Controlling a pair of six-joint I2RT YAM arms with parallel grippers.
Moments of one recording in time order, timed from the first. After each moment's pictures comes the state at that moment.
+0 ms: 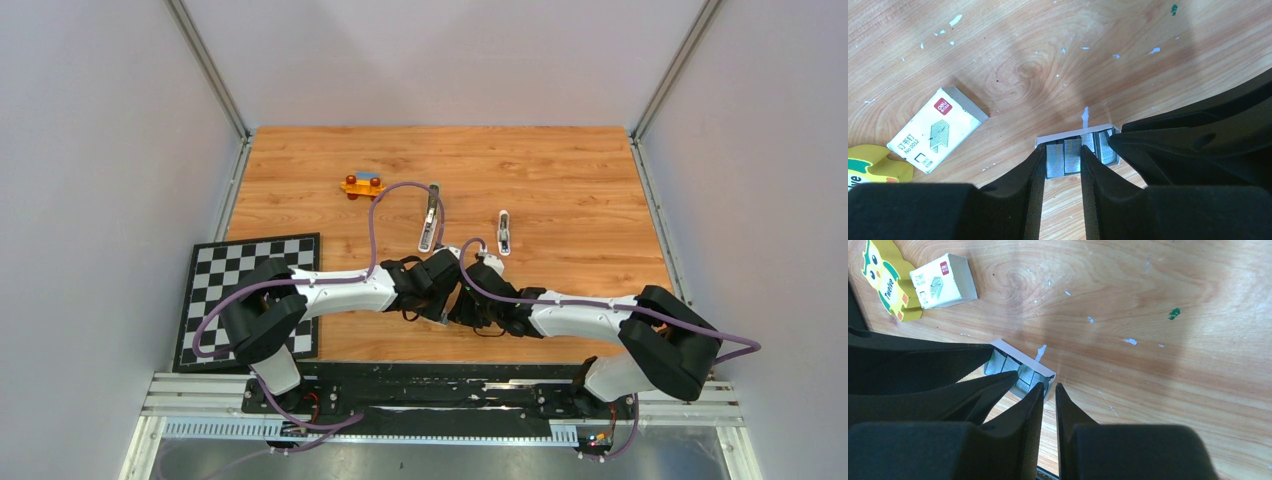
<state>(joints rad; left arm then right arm) -1.03 1.67 0.97 -0.38 -0.18 -0.52 0.94 1.39 0.55 -0.02 0.09 1.01</state>
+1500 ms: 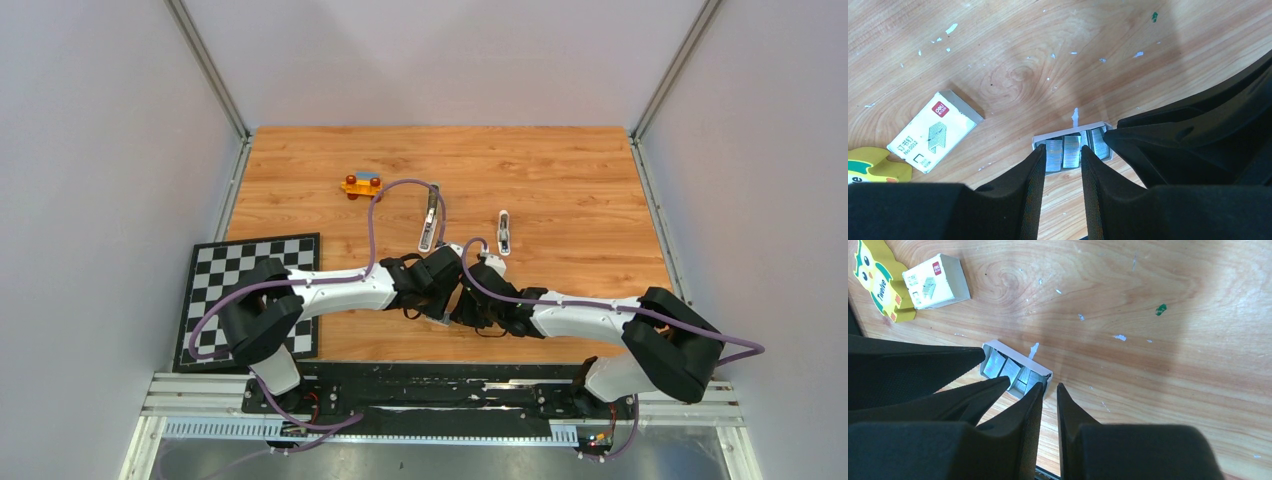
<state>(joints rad) -1.03 1.65 0.99 -0.39 -0.17 -0.52 0.94 1.37 0.55 -0.04 0.10 1.01</state>
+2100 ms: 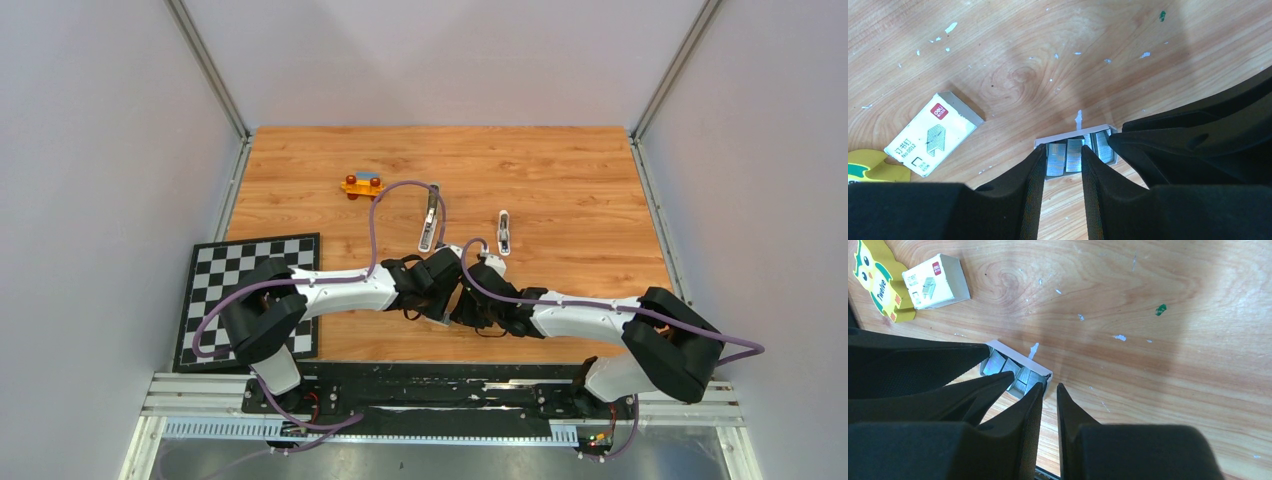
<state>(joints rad) -1.03 1.67 0.98 -0.37 -0.17 -0.52 0.94 1.37 0.55 -0.05 0.10 1.01</state>
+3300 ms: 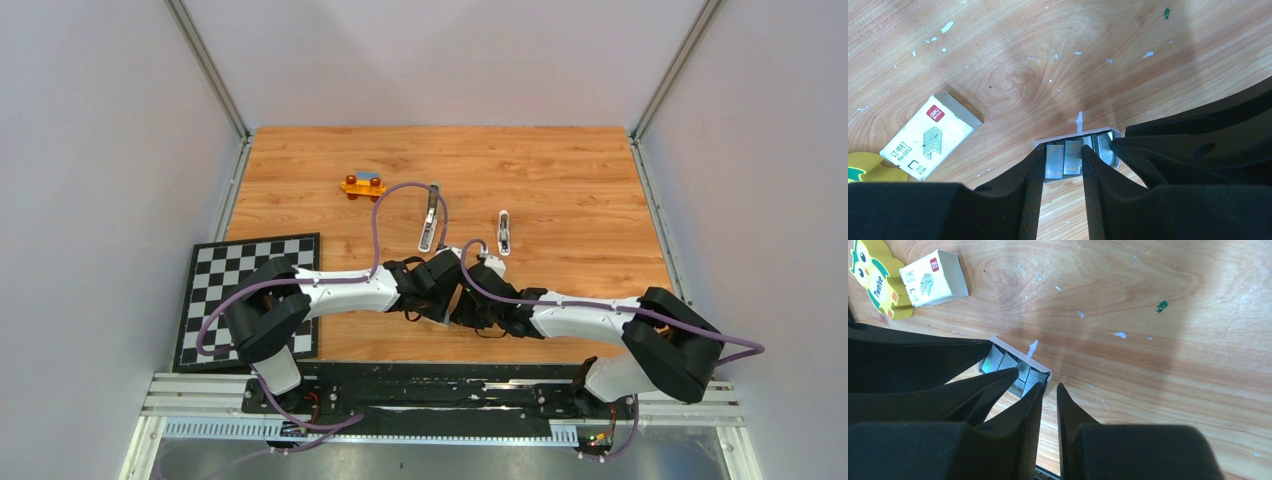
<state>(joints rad) -1.04 1.68 0.98 -0.36 -0.19 -0.52 0.94 1.37 0.55 -0.05 0.10 1.01</state>
